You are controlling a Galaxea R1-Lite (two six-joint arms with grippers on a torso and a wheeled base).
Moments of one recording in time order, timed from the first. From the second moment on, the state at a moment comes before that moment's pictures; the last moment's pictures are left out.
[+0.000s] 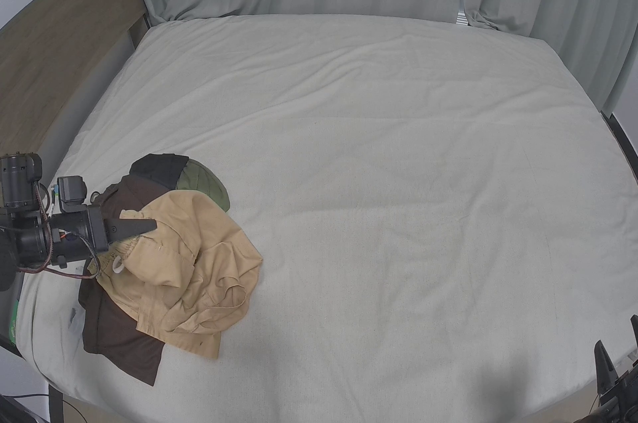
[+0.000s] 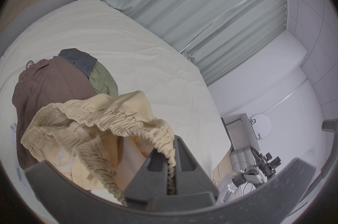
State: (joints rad) left arm 0.11 1.52 -0.64 -0.36 -0.84 -0.27; right arm 0.01 0.02 -0.02 0.00 0.02 -0.01
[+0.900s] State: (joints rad) left arm -0.04 1.40 -0.62 -0.58 -0.67 -0.78; right arm 0.01 0.02 -0.02 0.00 0.02 0.00
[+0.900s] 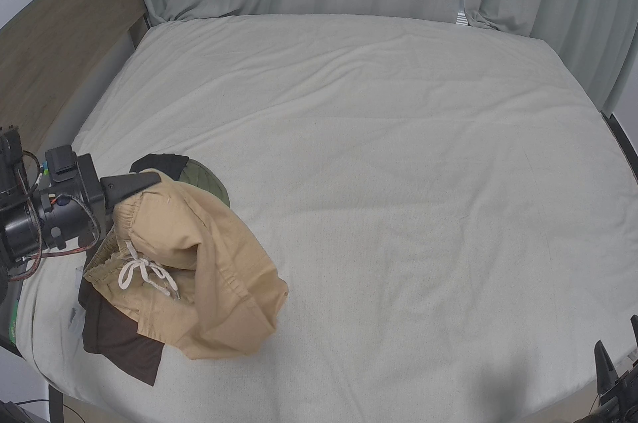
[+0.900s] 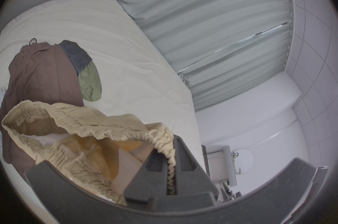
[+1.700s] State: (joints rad) left arm -0.32 1.43 -0.65 -0.73 -0.43 -0.90; right arm 0.01 0.02 -0.02 0.00 0.02 0.00
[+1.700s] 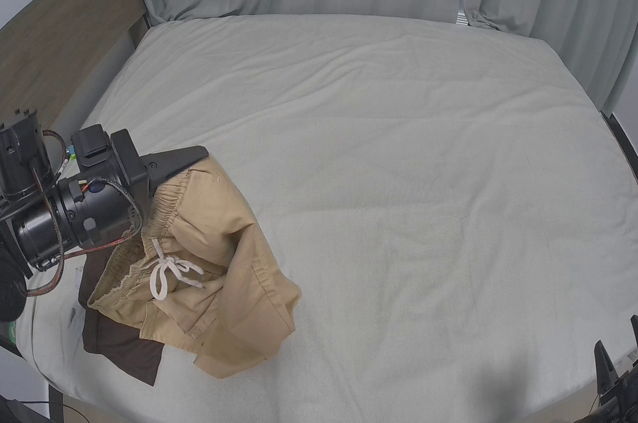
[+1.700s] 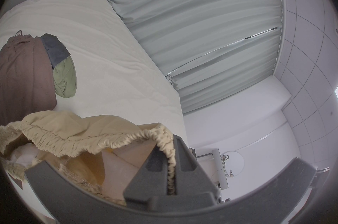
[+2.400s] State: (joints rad) left arm -0.57 1.60 -0.76 -0.85 -0.23 -0.98; right arm 0.01 0.02 -0.02 0.00 0.02 0.00
